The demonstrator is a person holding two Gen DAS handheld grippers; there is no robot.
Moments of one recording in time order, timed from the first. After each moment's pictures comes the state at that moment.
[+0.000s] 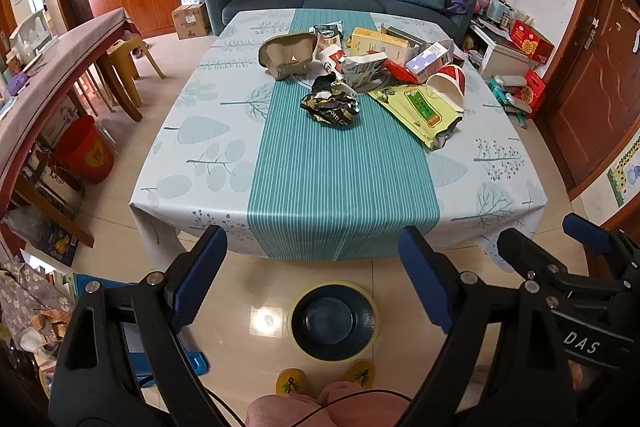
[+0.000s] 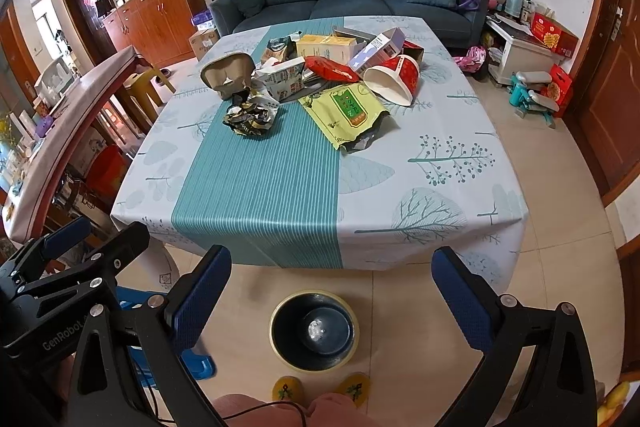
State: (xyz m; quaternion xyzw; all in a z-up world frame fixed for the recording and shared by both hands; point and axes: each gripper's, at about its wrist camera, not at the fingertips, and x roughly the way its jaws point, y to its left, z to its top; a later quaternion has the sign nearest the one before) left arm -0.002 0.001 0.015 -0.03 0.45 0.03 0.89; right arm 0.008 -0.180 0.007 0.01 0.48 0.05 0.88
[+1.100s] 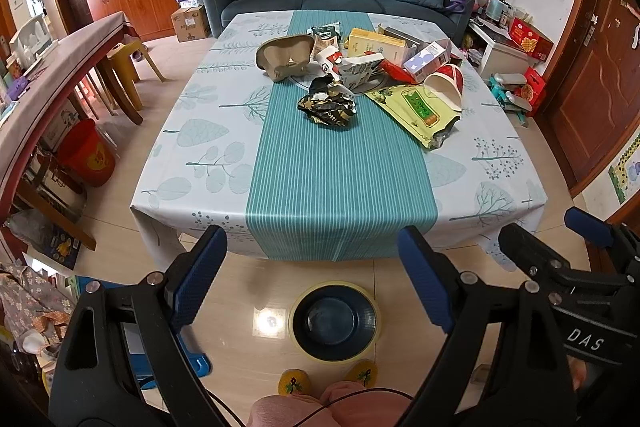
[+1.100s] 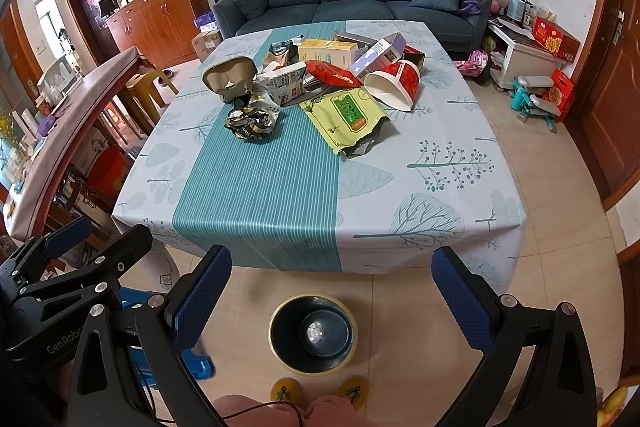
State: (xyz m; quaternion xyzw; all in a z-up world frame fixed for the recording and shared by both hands) left arm 0.000 0.000 0.015 -0.03 0.45 0.03 0.89; right arm 0.009 -0.181 0.009 0.01 0.48 0.05 0.88
